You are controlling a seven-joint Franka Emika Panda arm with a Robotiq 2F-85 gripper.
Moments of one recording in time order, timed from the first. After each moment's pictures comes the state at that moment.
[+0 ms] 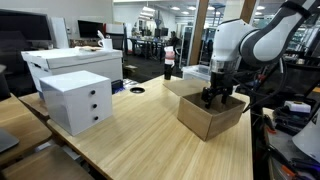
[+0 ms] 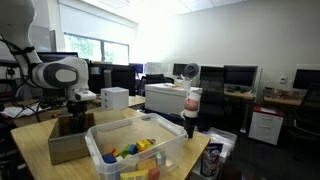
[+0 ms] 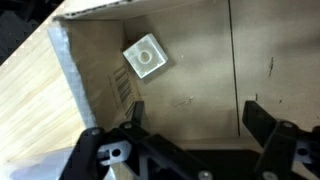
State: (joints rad) arm 0.05 -0.01 -0.01 -2.77 -0.23 2.67 0.89
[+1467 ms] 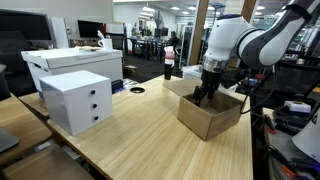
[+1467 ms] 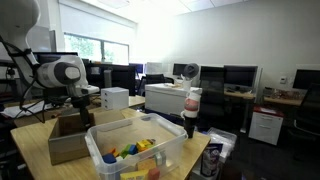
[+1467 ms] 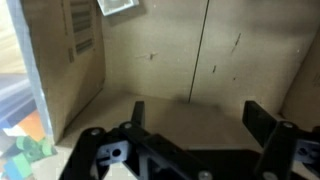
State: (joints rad) arm 0.06 0.03 0.04 -2.70 -0.49 2.76 0.89
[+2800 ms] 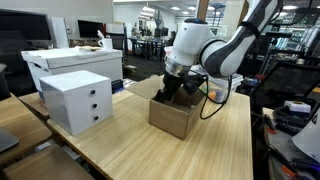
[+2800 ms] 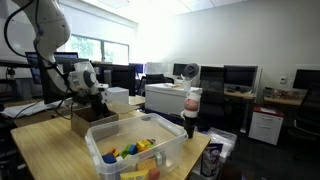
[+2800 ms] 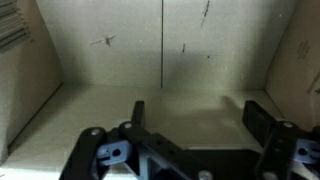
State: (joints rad) arm 0.12 0.38 0.10 -2.30 -0.66 2.90 0.85
